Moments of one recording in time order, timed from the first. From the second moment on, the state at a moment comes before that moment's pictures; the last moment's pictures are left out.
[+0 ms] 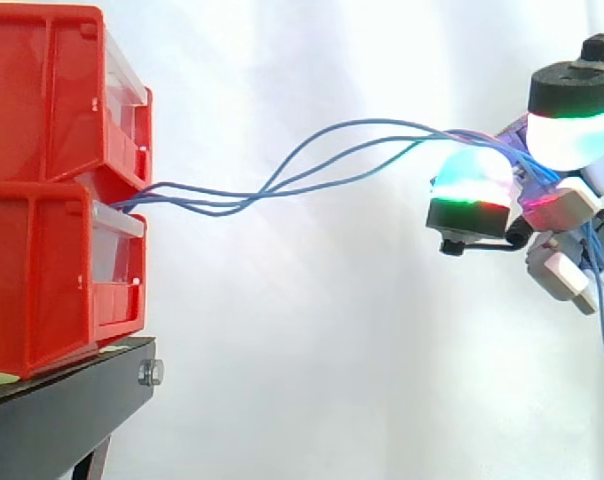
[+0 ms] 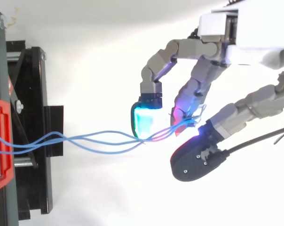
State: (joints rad) arm 0.10 -2.19 -0.90 -3.66 -1.41 -0.08
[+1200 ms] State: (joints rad) arm 0.07 -2.19 -0.92 -3.64 -1.45 -0.06
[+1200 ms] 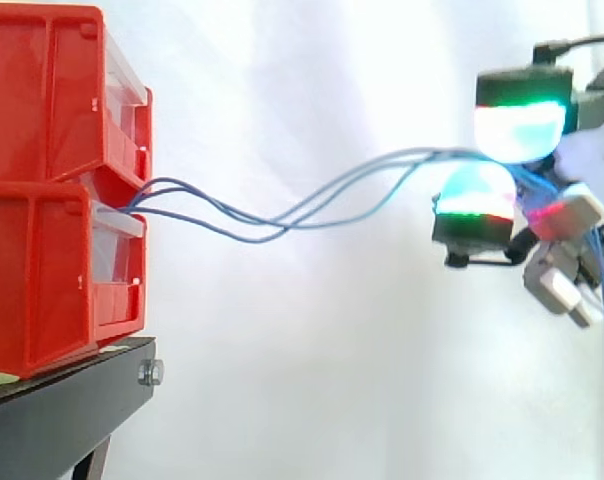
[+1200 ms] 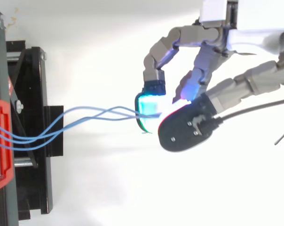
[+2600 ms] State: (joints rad) arm 0.08 -2.20 -1.08 -3.32 -1.44 -0.08
